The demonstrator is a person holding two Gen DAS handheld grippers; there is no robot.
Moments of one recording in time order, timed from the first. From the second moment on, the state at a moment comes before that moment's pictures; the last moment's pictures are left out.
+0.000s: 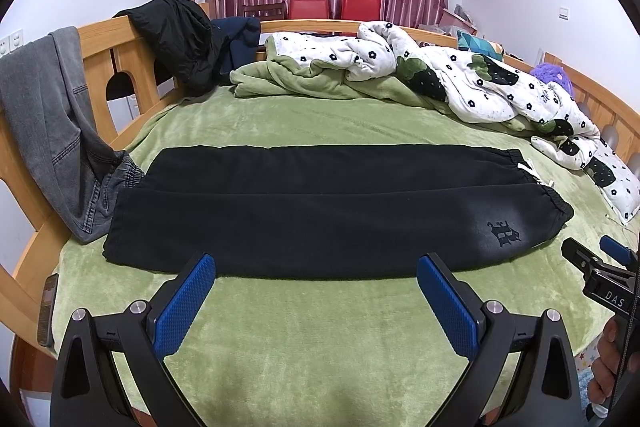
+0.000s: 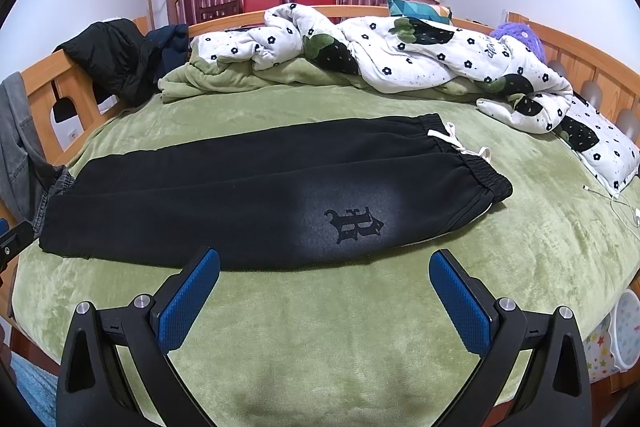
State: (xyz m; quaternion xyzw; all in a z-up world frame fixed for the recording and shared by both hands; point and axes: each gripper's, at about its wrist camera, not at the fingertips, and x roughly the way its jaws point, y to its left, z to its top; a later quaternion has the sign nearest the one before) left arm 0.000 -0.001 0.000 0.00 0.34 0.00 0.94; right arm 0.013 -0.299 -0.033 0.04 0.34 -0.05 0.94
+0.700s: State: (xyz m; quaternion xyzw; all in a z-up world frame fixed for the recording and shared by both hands) left arm -0.002 -0.017 0.009 0.01 0.33 0.01 0.94; right arm 0.009 -0.290 -0.021 0.03 0.34 -0.03 0.94
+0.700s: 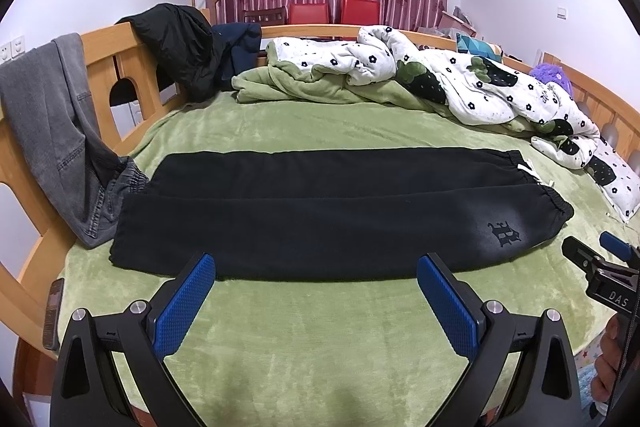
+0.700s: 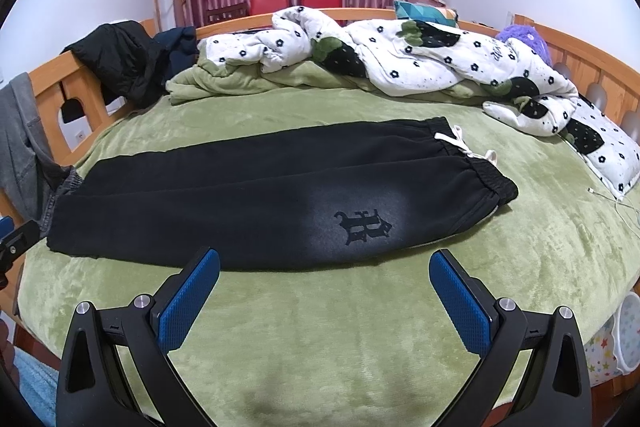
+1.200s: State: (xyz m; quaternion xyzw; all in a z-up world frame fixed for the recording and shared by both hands) left arm 0.037 0.066 -0.069 -0.06 0.37 0.03 0.93; right arm 0.037 -0.374 -0.107 0.11 0.36 -0.06 0.92
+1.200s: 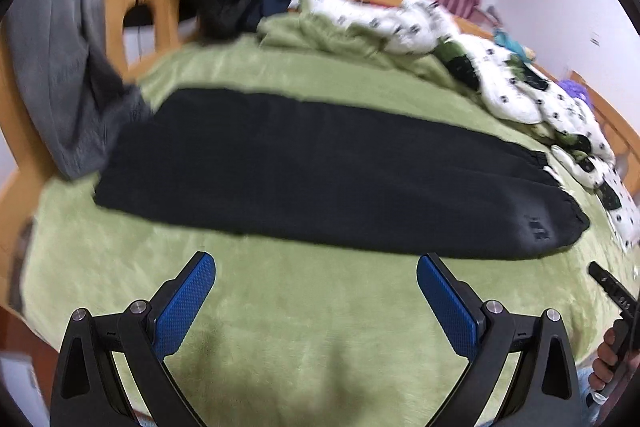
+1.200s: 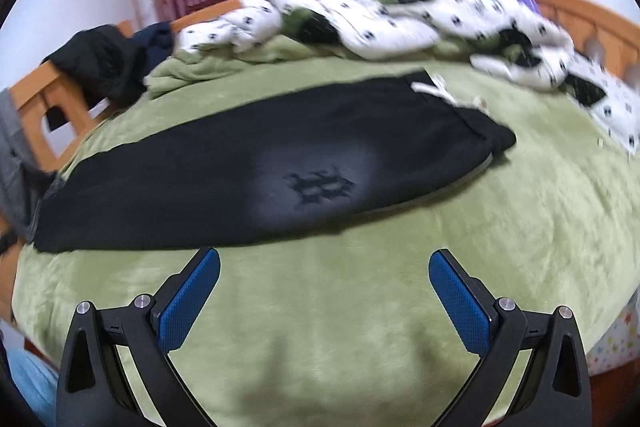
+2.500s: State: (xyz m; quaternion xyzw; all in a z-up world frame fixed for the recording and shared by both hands) left arm 0.242 0.150 -0.073 -0.14 0.31 0.06 0.94; right arm 0.247 -0.423 -0.099 0.21 0.29 0.01 0.93
